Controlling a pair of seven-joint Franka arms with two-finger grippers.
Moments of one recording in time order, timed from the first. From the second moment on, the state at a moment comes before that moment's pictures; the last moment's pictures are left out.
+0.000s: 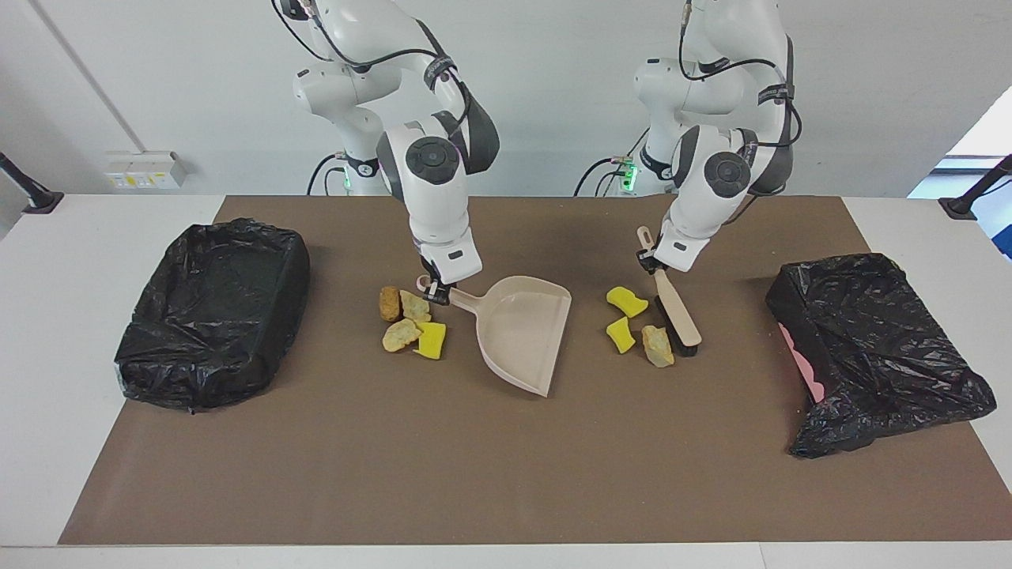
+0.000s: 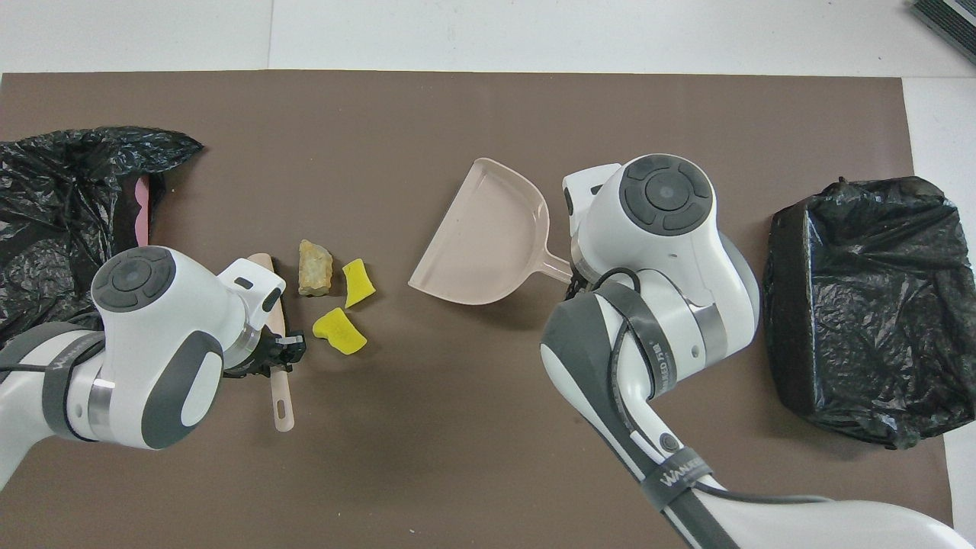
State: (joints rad) left arm -0.36 -0.02 0.04 -2.29 -0.07 2.07 -0.47; right arm 0.50 0.23 -0.06 -1.83 -0.03 1.97 -0.83
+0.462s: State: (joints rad) left arm -0.37 -0.02 0.04 -2.29 -0.07 2.09 -0.44; right arm 0.59 0.20 -0.05 -1.94 -0.06 2.05 -0.83
